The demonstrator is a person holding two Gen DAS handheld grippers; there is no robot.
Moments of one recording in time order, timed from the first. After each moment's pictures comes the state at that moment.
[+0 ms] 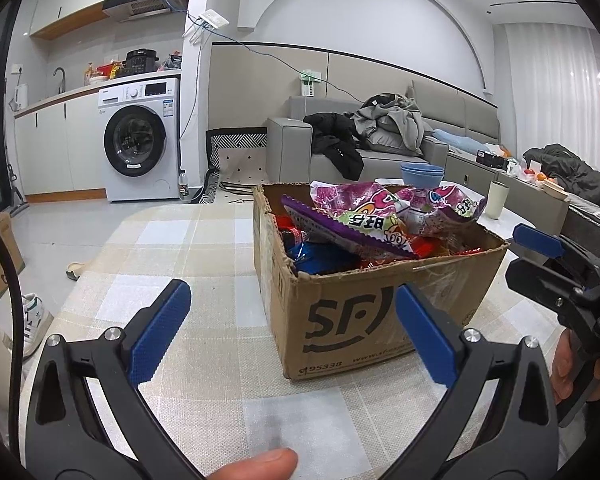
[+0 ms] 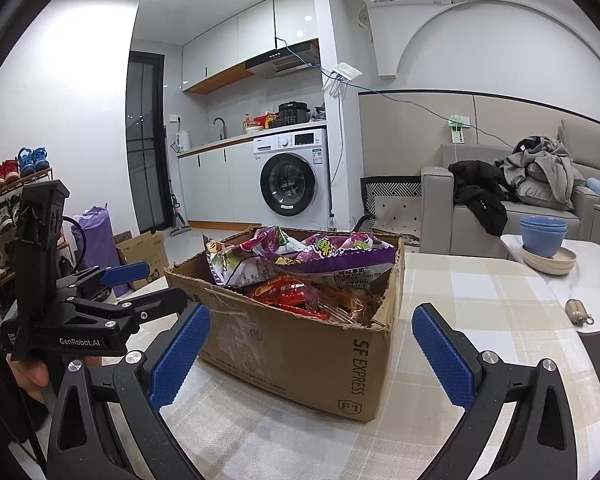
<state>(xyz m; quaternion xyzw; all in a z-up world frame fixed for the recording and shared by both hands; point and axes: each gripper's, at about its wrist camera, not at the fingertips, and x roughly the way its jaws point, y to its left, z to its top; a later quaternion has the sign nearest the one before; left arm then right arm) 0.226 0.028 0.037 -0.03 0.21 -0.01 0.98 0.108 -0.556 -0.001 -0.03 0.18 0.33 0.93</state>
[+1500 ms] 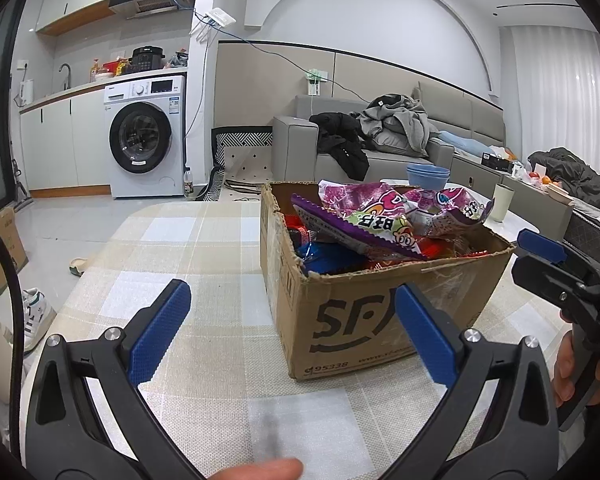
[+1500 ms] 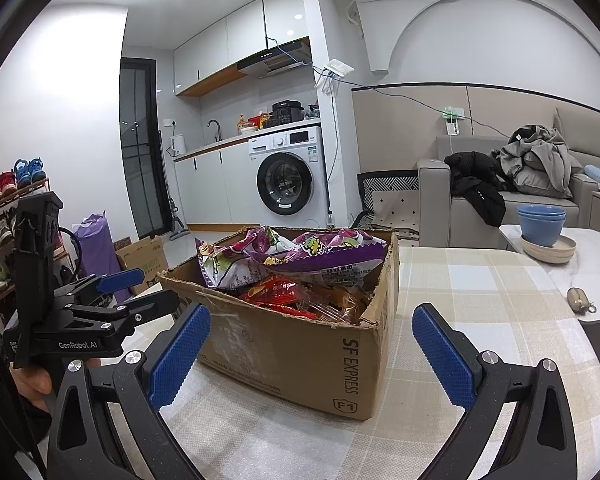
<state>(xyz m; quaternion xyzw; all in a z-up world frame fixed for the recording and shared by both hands) 0.244 0.022 0.014 -0.04 0.21 0.00 0.98 0.119 -0.564 -0.005 -0.01 0.19 0.33 0.92</state>
